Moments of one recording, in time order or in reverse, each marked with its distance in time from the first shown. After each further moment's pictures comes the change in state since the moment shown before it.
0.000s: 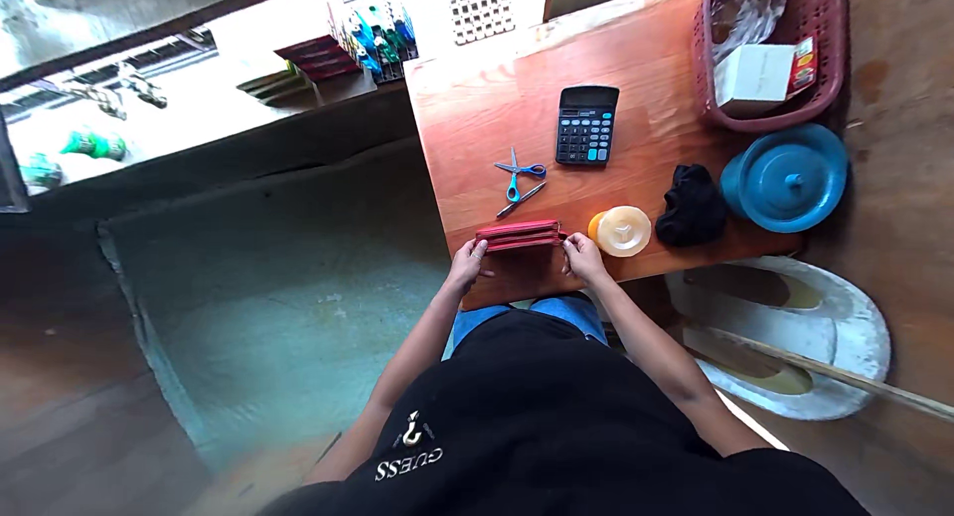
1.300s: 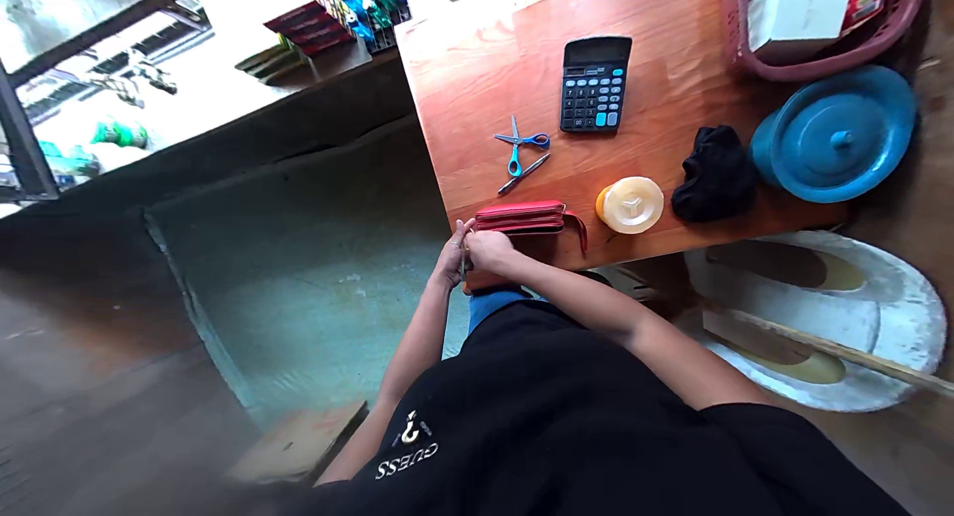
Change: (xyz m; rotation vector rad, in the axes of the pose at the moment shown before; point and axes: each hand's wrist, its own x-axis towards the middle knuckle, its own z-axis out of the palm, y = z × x) left_hand -0.001 -0.032 -0.021 -0.255 -0.029 -0.057; right_hand -0.032 -0.095 0.145 -1.004 -0.513 -0.325
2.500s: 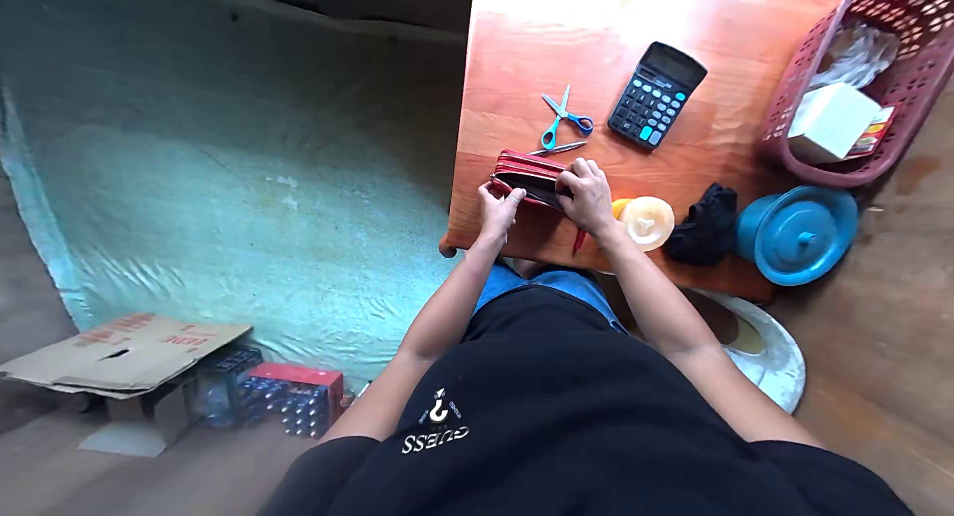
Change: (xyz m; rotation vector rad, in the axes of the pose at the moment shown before) left_hand 0.003 -0.009 0.099 -0.179 0.400 0.076; right_hand -0.015 0.157 -0.045 -0.247 0.580 -0.404
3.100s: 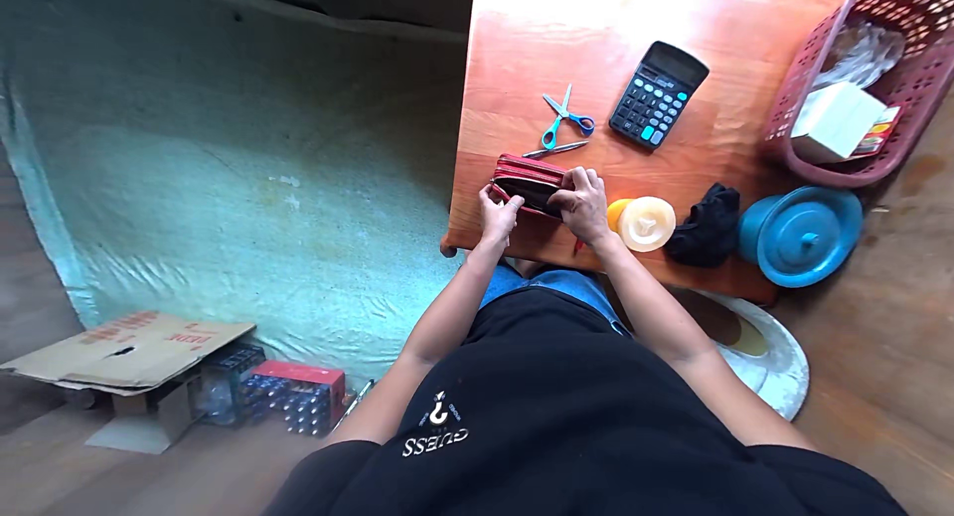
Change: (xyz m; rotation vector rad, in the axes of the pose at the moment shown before) left_hand 0.001 -0.014 0.002 -0.112 0.027 0.048; right_hand -0.016 -0.006 0.015 -0.023 0.067 -0.035
